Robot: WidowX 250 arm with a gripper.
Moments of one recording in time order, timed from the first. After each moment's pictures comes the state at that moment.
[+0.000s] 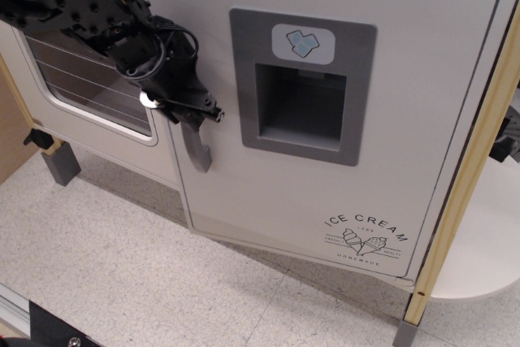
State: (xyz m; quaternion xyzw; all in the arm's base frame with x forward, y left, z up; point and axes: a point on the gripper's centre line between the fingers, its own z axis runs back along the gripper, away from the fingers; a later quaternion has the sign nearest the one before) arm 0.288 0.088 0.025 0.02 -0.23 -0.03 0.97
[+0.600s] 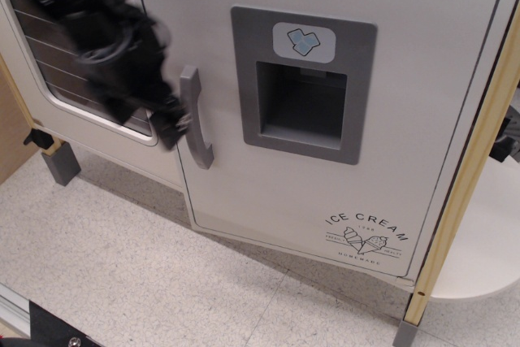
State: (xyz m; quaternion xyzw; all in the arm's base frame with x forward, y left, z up) arm 0.242 0.103 0.046 0.02 -0.15 -0.02 0.99
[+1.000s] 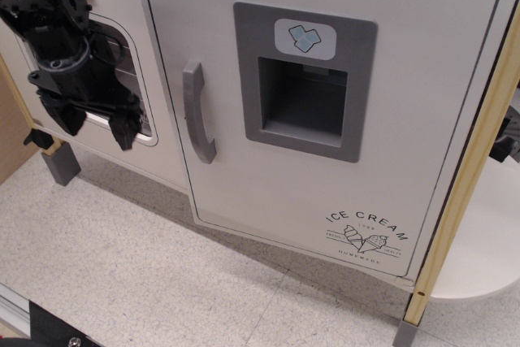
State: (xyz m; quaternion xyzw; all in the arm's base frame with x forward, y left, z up) arm 0.245 0.163 0.018 0.05 -0.12 0.13 0.98
